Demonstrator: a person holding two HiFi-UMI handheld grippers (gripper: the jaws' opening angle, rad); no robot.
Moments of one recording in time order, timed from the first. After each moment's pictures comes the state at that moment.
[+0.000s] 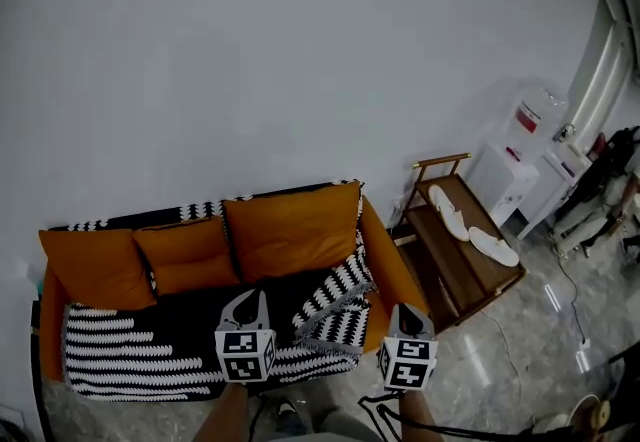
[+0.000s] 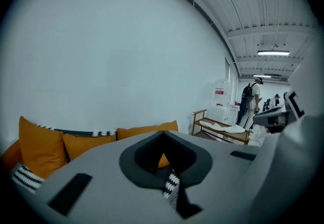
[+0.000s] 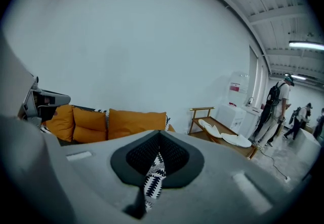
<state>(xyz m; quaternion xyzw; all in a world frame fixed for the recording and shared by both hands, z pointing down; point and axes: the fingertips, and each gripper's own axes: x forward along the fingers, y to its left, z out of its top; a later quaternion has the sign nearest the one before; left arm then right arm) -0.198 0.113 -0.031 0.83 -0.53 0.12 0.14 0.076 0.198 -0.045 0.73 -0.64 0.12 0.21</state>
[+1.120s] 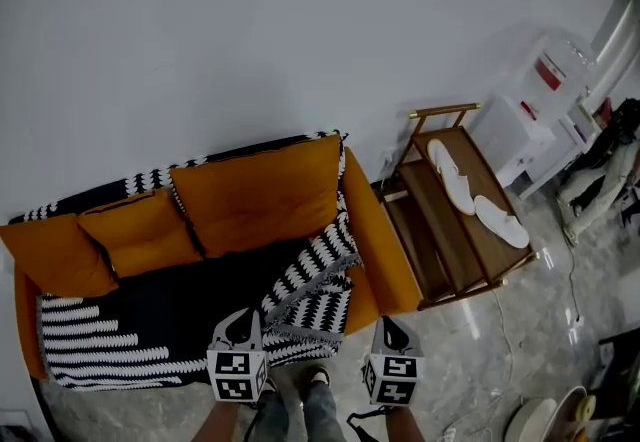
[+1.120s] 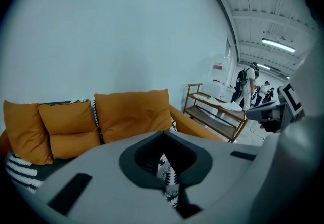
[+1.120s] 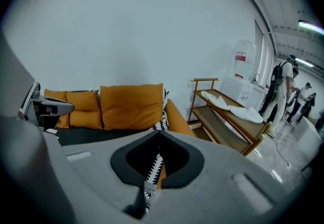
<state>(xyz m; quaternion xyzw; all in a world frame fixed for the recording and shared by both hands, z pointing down) -0.096 0.091 0.119 0.82 -0.48 0.22 0.22 0.153 0.165 0.093 0.70 -0.62 0.24 0.26</state>
